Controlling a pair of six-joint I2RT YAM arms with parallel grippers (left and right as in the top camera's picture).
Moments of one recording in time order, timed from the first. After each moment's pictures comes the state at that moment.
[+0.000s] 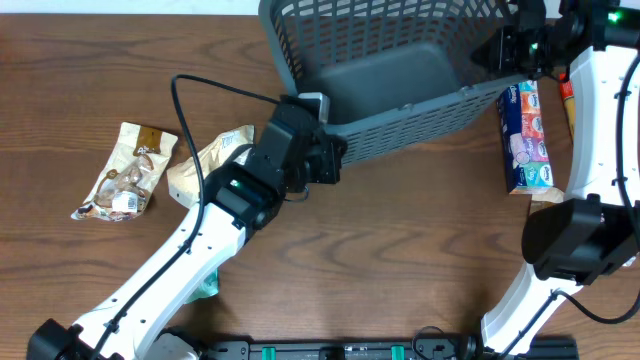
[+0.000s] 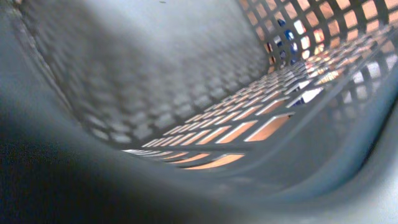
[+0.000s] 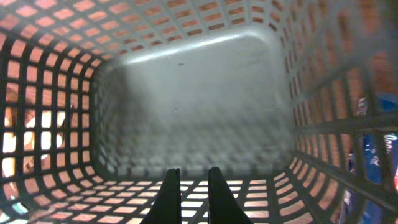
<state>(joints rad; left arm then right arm) -0.60 1.40 1.10 -0.37 0.15 -0.58 -0.15 2.02 2.17 -1.24 -0.48 -0.13</state>
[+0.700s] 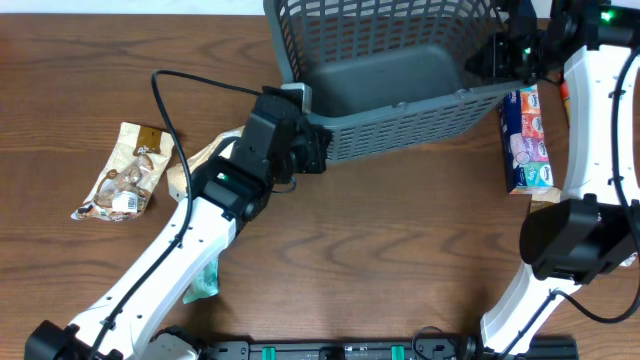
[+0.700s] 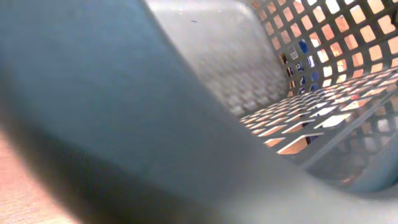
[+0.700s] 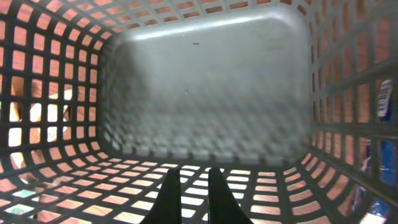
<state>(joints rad) -0.53 1.40 1.10 -0.37 0.15 -0.55 -0.12 2.02 2.17 -1.30 -0.47 -0.14</state>
